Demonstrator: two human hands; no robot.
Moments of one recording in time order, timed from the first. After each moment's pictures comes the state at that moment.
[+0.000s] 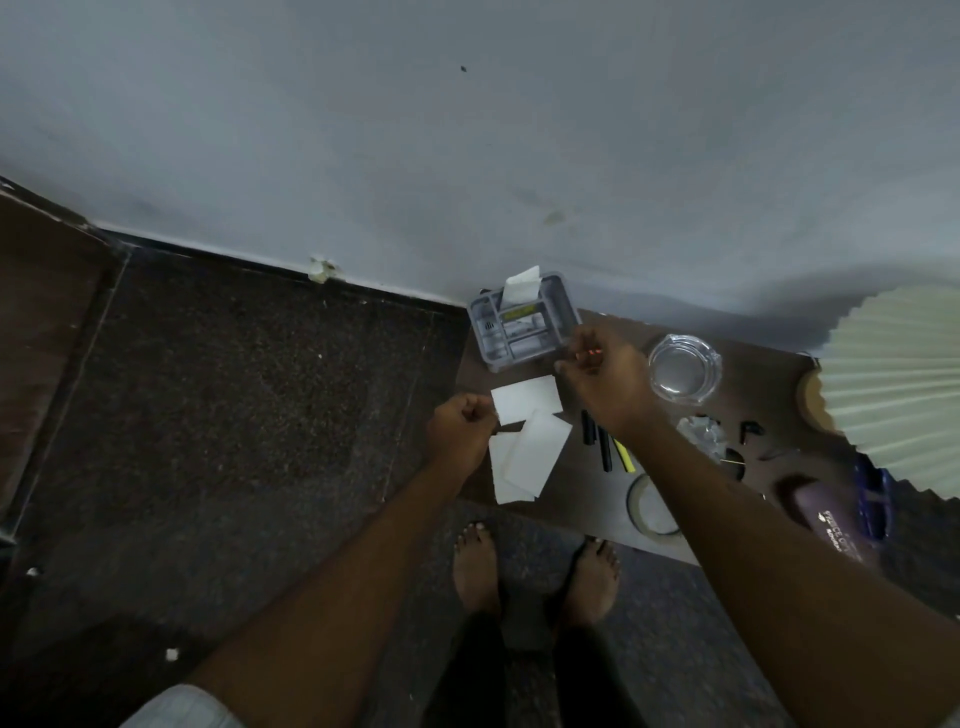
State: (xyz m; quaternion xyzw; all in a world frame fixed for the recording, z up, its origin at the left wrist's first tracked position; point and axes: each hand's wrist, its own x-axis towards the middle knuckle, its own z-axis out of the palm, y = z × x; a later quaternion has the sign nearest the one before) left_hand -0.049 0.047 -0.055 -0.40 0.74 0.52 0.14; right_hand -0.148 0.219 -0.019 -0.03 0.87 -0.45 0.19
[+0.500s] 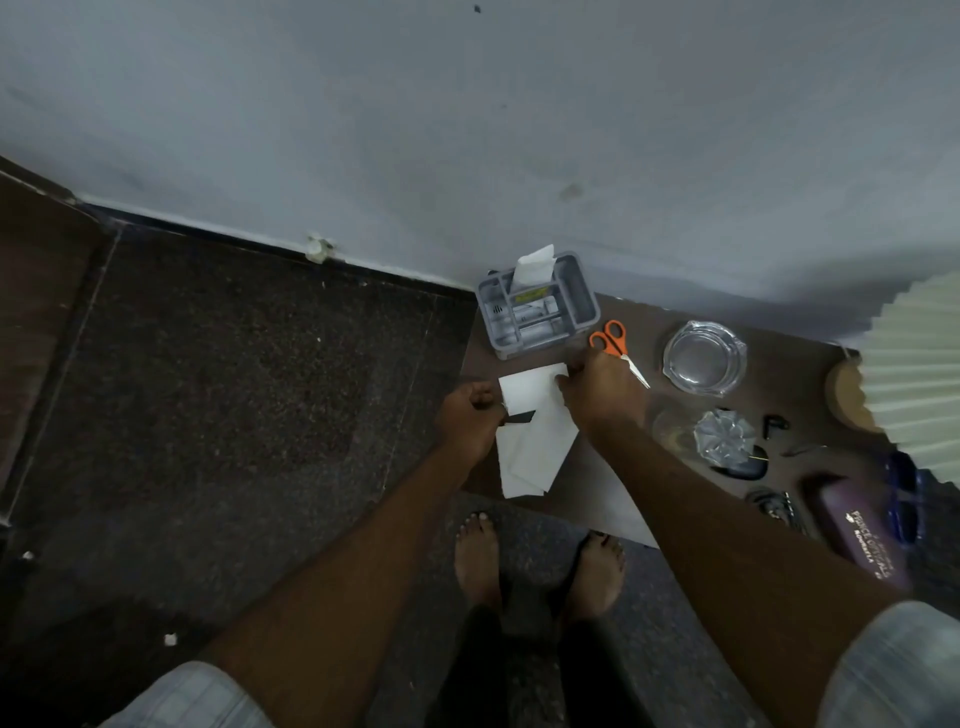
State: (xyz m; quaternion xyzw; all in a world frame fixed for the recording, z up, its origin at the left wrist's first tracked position) left_hand -0.054 0.043 -0.075 -0.42 0.72 0.52 0.17; right_hand -0.132 0.197 -0.076 0.00 0.96 -0.20 0.21
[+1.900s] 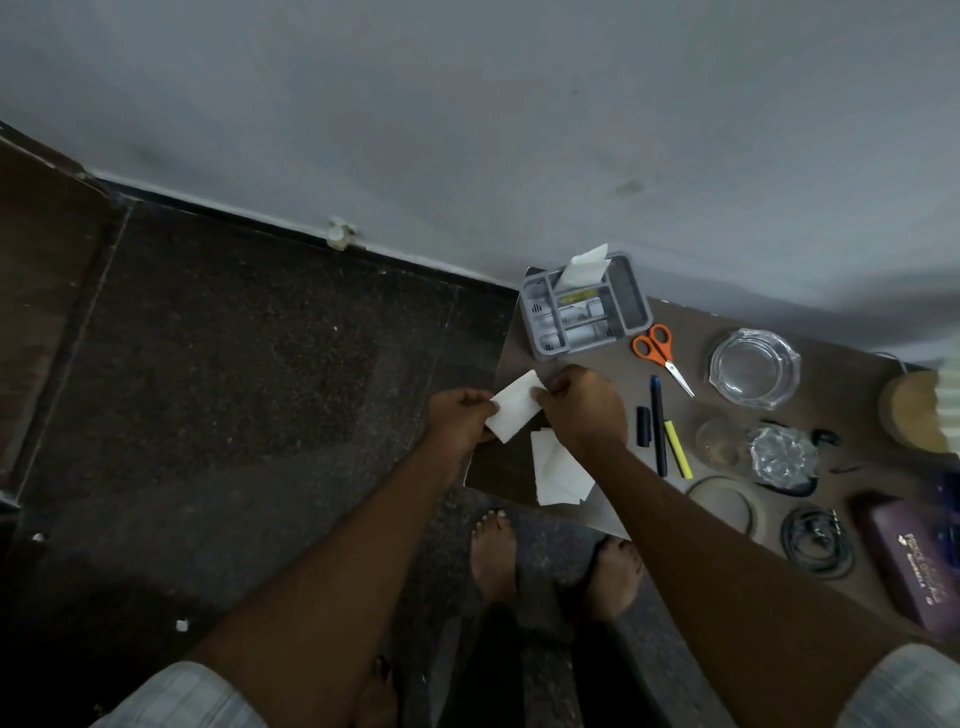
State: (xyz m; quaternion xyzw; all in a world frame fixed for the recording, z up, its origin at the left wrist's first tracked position) left_hand -0.050 -0.017 -0.092 -0.52 0.58 0.60 0.20; right_hand -0.102 0.135 -0.098 0.01 0.93 -0.28 0.26
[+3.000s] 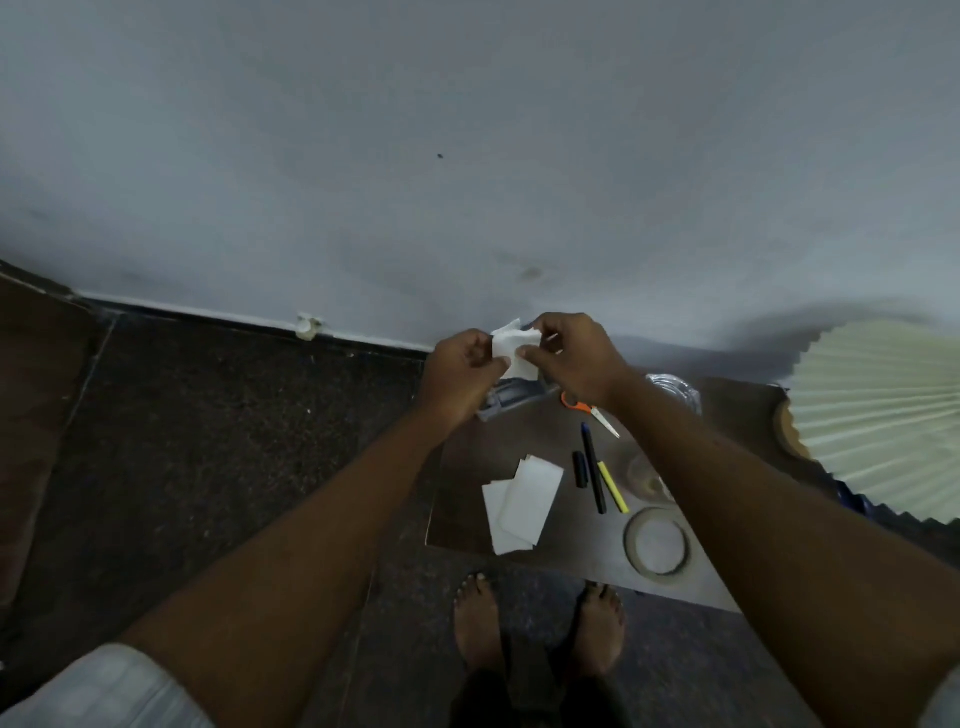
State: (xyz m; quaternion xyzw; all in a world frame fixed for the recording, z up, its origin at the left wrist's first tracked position) left_hand -0.157 0.026 0.021 -0.24 0.79 0.55 0.08; right_hand -0.219 0.187 0.018 -0.14 0.88 -0.41 0.19
